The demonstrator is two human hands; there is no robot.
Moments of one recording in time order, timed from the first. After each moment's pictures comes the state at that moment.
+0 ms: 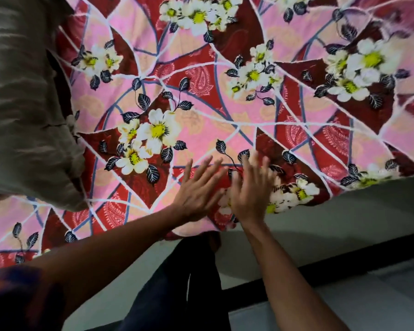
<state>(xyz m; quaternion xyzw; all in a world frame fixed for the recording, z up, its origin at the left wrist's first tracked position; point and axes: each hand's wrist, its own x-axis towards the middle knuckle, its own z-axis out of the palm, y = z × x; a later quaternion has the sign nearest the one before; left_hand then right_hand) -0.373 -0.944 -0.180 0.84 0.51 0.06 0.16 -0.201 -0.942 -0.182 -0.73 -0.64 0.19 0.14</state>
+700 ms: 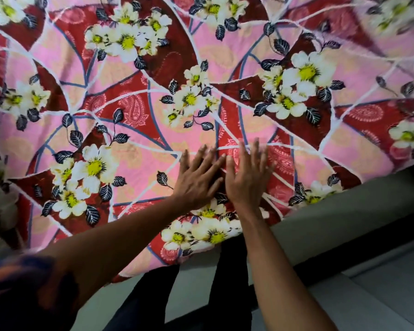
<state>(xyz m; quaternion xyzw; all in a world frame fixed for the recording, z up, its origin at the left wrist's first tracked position) -0.234 -0.827 -0.207 0.85 0.51 -0.05 0.15 -0.075 -0.832 -0.190 -0.80 -0.57 0.16 0.11</state>
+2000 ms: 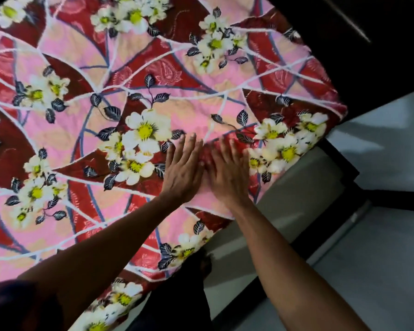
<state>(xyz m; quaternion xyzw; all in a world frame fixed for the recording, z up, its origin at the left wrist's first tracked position) 0.119 -0.687 -0.204 0.87 0.46 0.08 0.19 0.268 -0.743 -0.206 -0.78 -0.60 0.13 0.10</state>
